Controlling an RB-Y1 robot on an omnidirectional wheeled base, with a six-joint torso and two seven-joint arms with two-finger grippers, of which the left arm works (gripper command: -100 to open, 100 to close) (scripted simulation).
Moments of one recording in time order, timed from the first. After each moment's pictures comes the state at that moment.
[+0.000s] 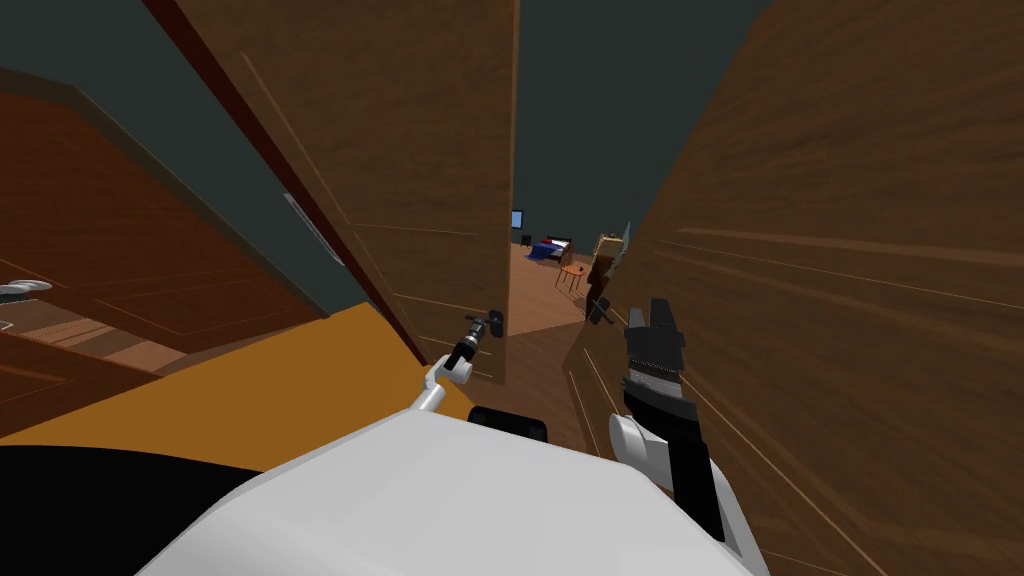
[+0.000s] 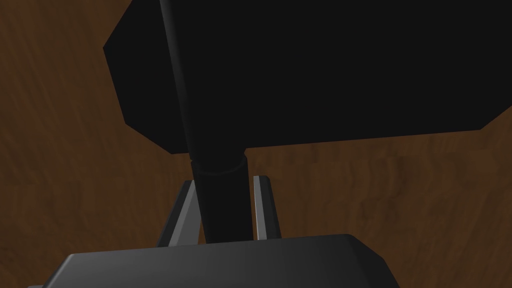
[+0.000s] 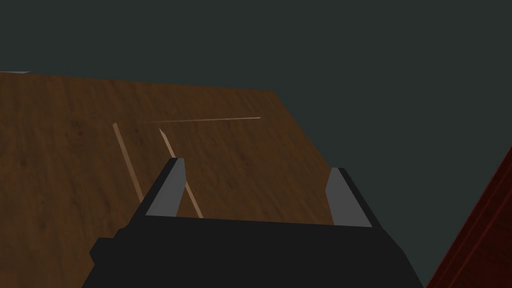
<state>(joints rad) -0.01 0.11 -0.10 -1.29 0.02 -0.28 0.09</state>
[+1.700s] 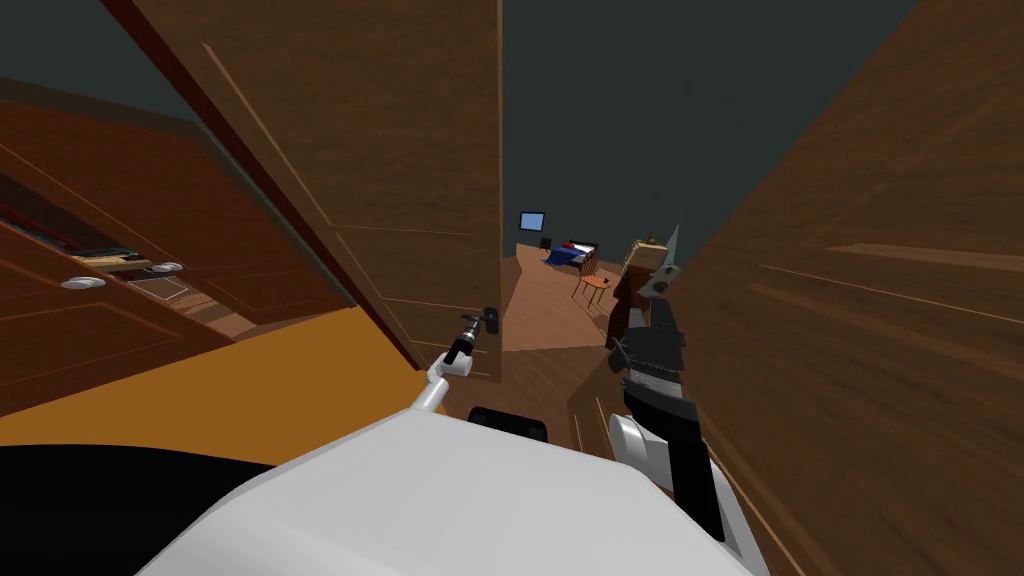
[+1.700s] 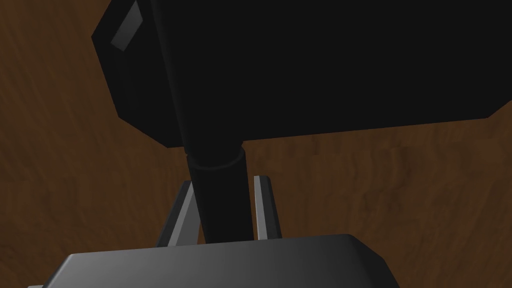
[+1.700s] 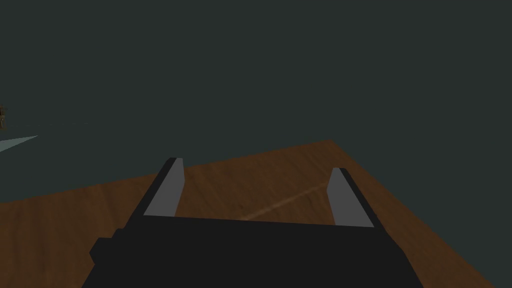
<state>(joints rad) -0.08 0.06 0.02 -1.20 0.08 -0.28 -0.03</state>
